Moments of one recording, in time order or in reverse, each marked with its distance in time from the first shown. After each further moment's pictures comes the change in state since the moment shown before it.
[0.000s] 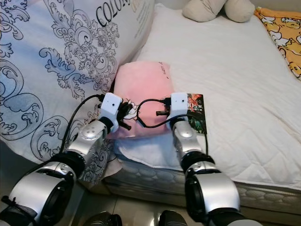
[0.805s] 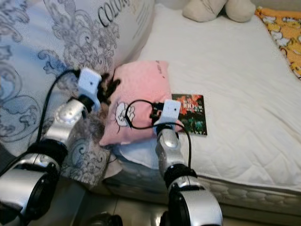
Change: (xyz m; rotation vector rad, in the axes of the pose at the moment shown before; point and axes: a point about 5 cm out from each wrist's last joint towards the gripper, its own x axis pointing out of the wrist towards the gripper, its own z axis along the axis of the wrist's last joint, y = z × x) left arm -0.014 0.050 0.067 0.108 -0.317 0.052; right arm -0.010 0.045 -0.009 0.223 -0.081 -0.044
